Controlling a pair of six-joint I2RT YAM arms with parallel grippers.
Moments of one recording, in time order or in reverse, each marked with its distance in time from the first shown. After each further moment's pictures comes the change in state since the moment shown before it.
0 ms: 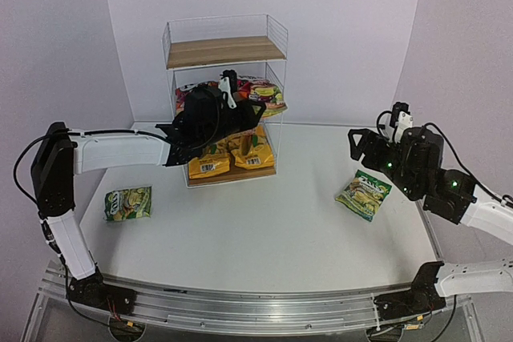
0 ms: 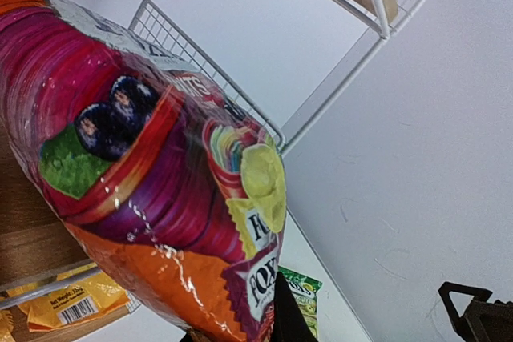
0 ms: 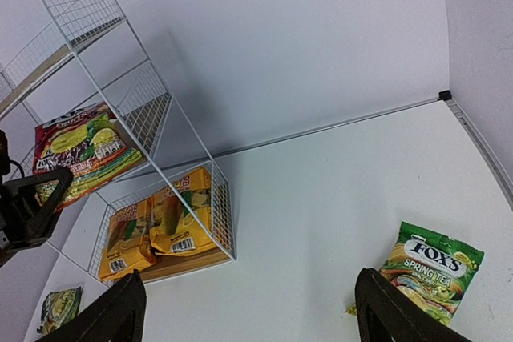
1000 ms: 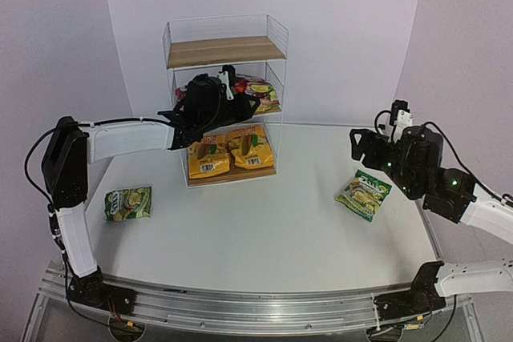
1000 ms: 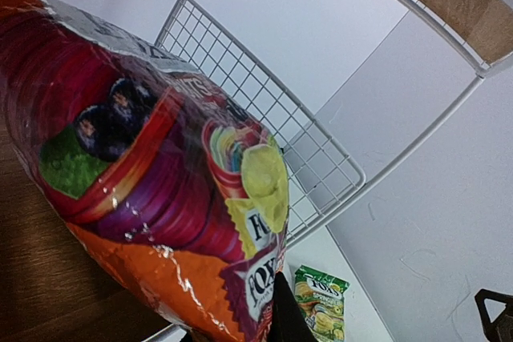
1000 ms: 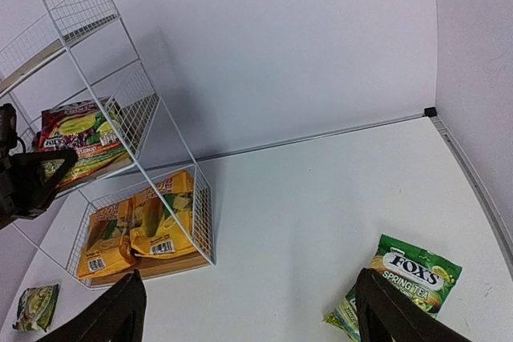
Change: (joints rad) left arm 0.093 0.099 0.151 -0.130 0.082 0.024; right arm 0.000 0.007 0.009 -0.005 0.040 -0.078
